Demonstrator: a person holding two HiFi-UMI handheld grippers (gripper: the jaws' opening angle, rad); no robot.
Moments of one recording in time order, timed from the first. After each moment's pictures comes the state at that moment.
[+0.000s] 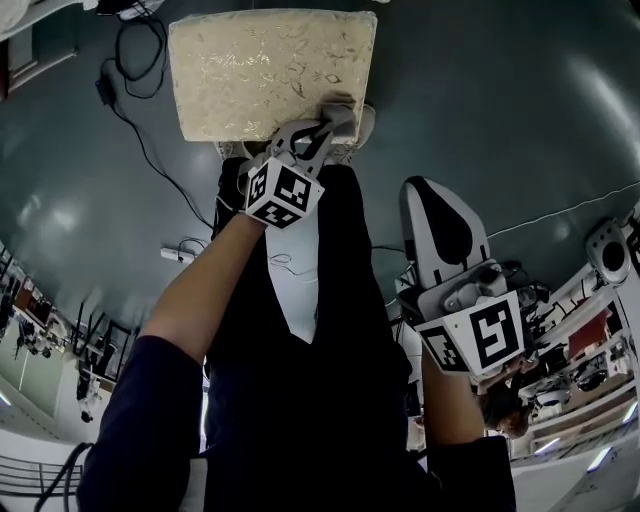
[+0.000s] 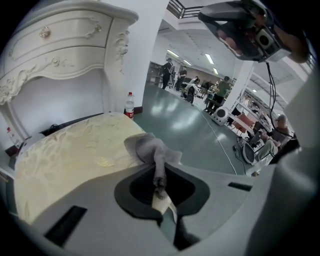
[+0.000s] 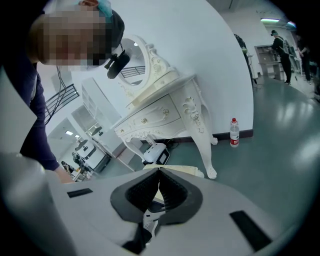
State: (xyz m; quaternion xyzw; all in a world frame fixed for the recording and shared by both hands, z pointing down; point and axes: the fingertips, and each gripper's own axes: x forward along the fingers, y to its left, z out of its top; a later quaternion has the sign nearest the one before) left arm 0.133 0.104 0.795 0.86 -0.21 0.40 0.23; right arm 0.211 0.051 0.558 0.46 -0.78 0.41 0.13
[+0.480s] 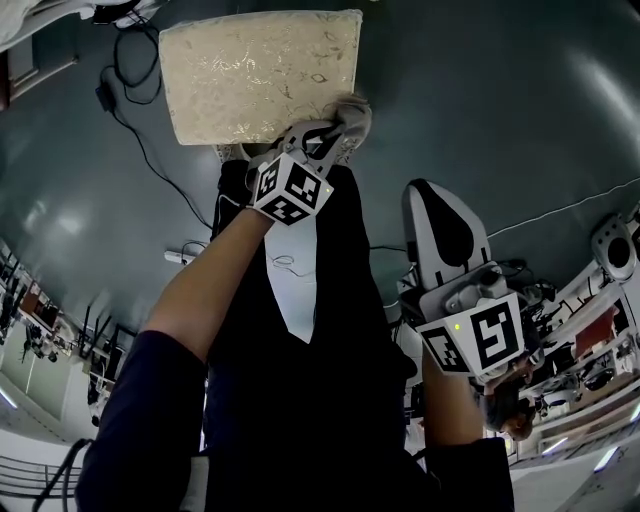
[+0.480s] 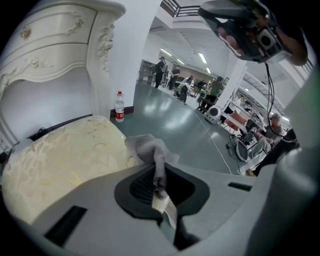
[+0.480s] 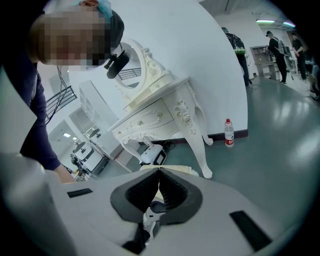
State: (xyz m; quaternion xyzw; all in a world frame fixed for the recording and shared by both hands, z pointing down) left arm 0.173 0.112 0.797 0.87 -0.16 0.41 0.22; right arm 0.239 0.061 0.558 0.47 -0.77 0.42 0.12
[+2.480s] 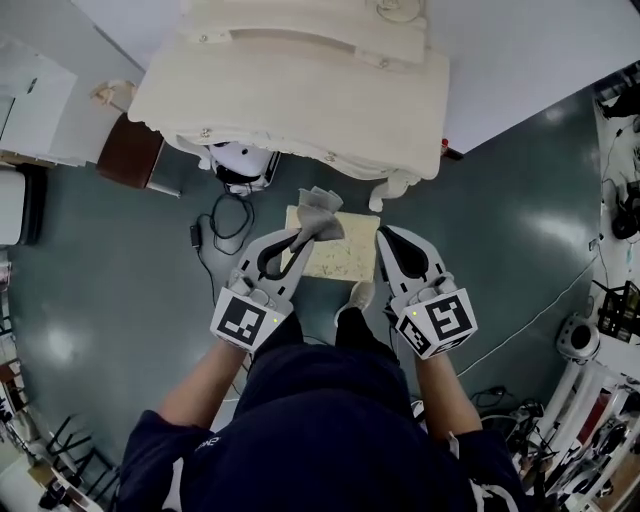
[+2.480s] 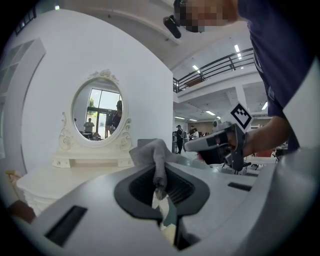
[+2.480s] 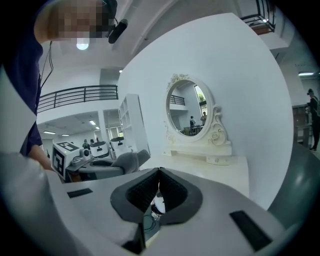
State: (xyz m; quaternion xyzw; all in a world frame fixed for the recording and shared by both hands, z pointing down) left arm -0.038 -0.022 0.200 0.93 -0.36 0.07 0.04; right arm 0.062 -0.028 0.188 0.44 -0.88 0.15 0.08
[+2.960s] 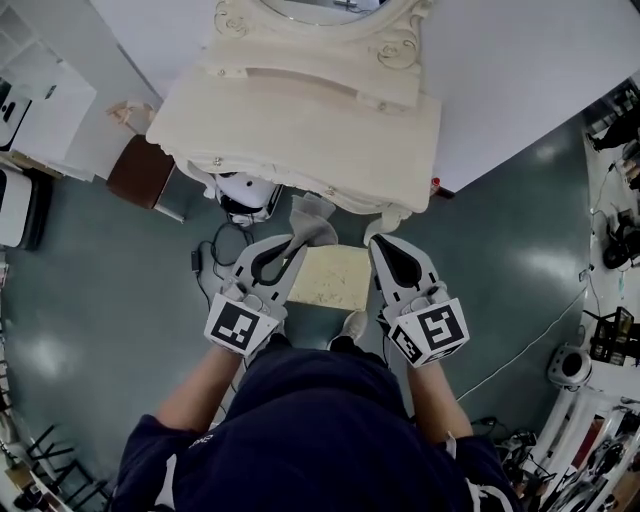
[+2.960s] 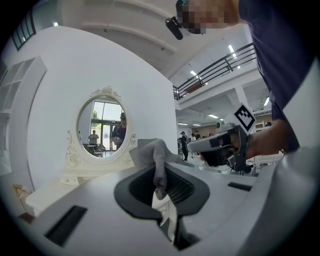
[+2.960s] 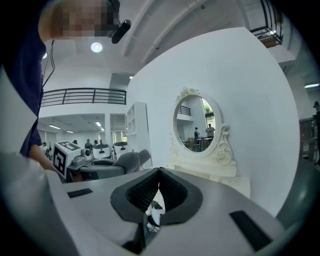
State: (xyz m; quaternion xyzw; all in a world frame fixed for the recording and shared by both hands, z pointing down) left arm -0.055 -0.029 0.135 0.92 -0.39 0.04 0.01; right arm 0.047 -0.033 0.117 0.43 -0.90 0.09 0.05
